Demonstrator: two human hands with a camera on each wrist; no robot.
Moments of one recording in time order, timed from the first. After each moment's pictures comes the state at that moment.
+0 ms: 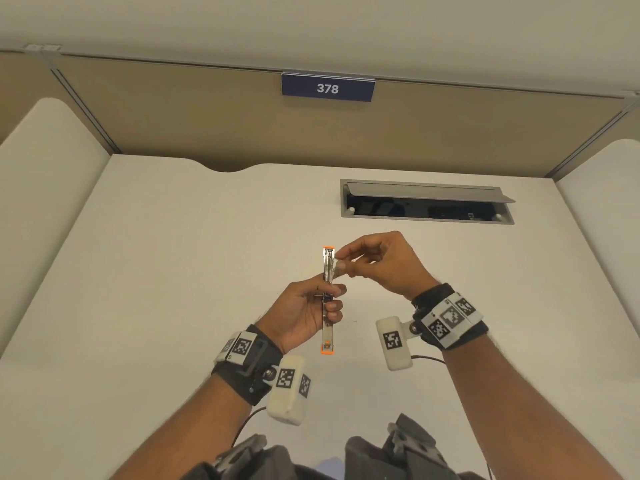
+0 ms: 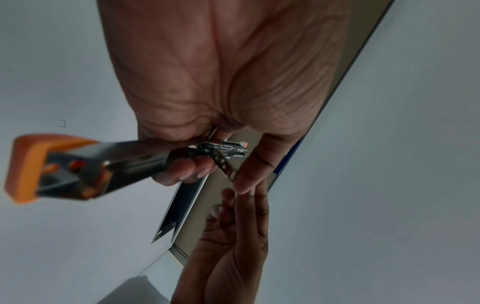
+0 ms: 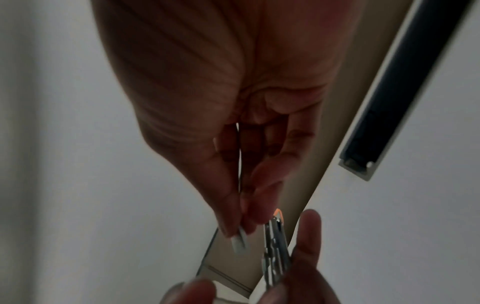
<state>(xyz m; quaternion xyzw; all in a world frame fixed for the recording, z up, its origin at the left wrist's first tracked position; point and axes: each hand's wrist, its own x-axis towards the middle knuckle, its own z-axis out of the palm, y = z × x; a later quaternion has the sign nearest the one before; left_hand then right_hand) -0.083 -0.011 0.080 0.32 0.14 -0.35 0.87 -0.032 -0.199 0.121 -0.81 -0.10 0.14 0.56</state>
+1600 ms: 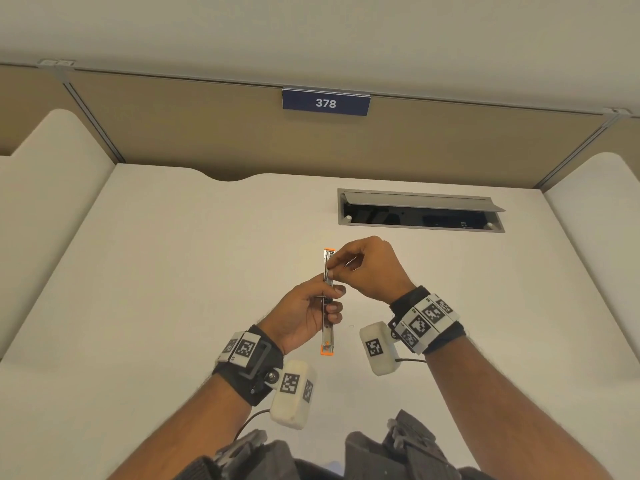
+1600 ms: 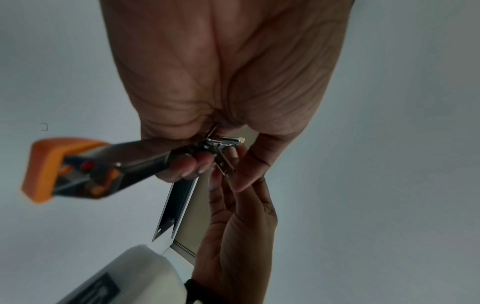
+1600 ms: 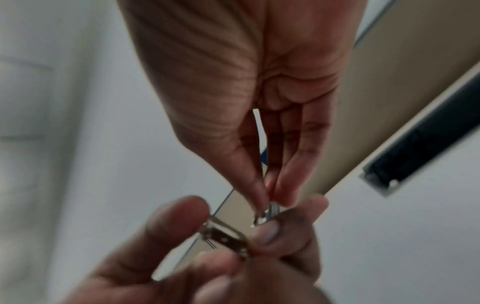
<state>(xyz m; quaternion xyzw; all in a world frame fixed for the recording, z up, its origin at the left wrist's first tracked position) -0.090 -0.015 0.093 0.37 0.10 -0.34 0.86 -0.040 -0.174 0.127 -0.90 -0.08 0.09 0.42</state>
